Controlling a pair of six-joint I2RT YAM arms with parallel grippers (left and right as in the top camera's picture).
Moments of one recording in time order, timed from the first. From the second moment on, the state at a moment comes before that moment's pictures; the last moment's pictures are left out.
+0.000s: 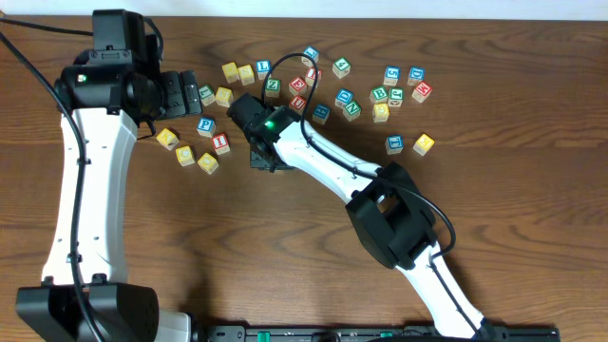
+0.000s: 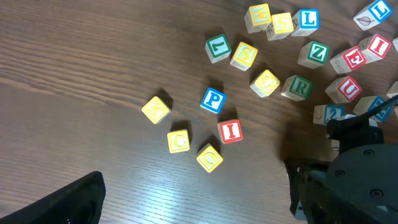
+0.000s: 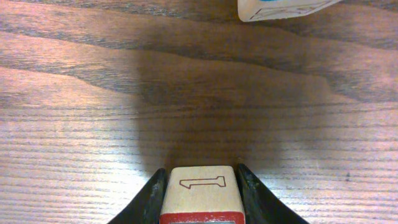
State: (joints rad) left arm 0.04 1.63 1.68 -1.12 -0.01 -0.15; right arm 0.79 2.43 2.01 -0.93 0.11 0.80
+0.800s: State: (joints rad) left arm 0.04 1.63 1.68 -1.12 -0.01 -0.15; right arm 0.77 2.43 2.06 -1.03 0.08 0.78
